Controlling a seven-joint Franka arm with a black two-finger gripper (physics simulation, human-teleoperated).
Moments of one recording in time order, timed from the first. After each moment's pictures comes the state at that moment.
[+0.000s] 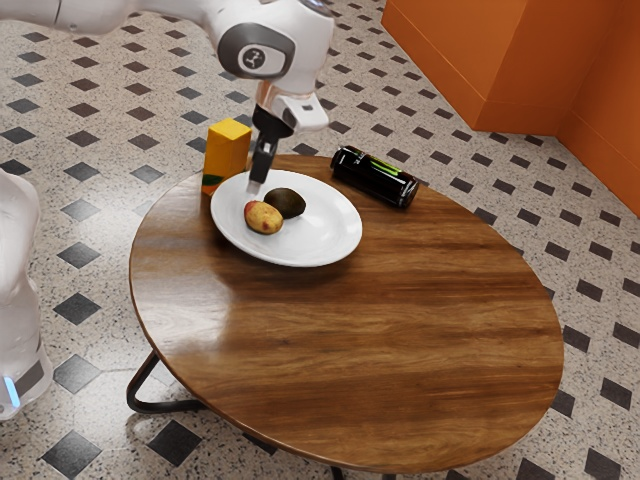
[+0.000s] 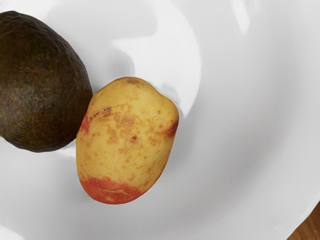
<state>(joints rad) -0.10 -0.36 0.24 -2.14 0.16 1.70 0.42</state>
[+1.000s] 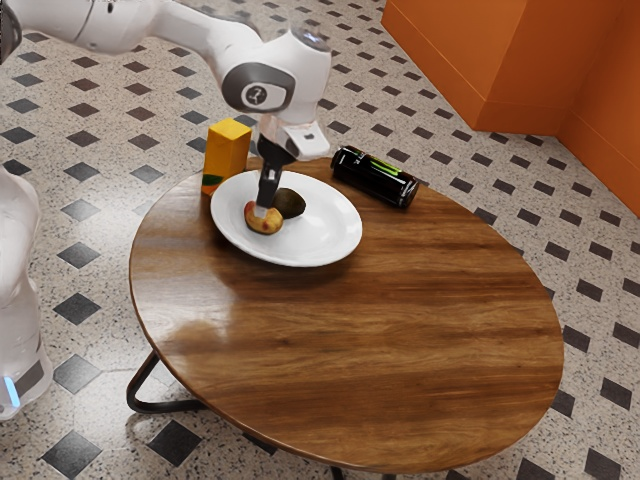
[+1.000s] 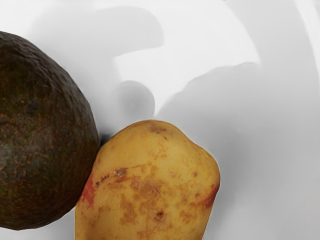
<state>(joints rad) -0.09 -0.29 0.26 -2.24 0.15 1.90 0.42</state>
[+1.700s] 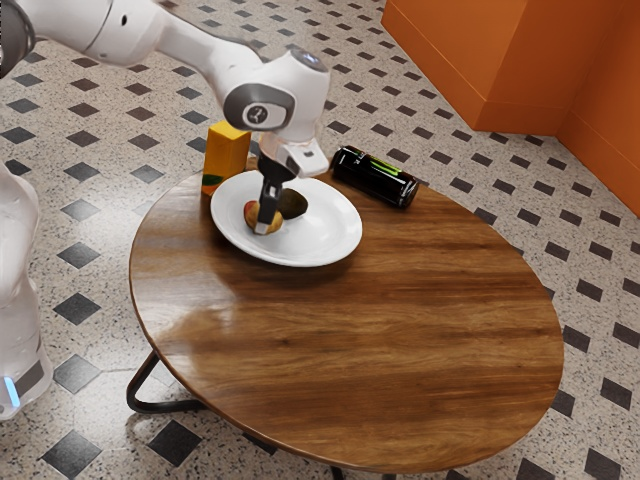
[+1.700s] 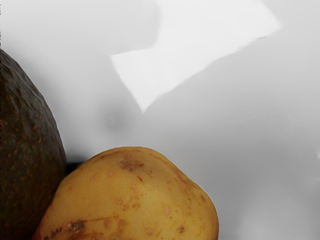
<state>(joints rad) -0.09 -0.26 0.26 -2.28 0.12 1.98 0.42</state>
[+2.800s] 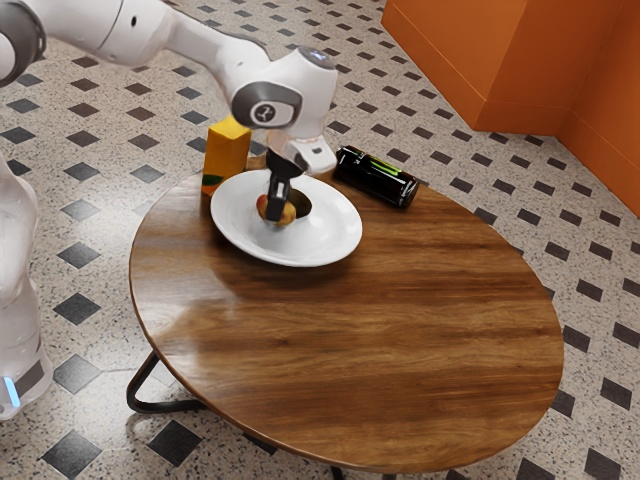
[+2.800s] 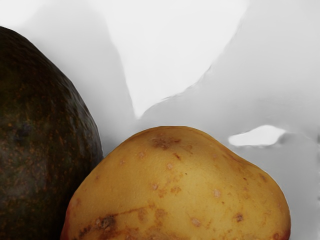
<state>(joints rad) -0.07 -0.22 0.24 -2.23 0.14 1.99 0.40</state>
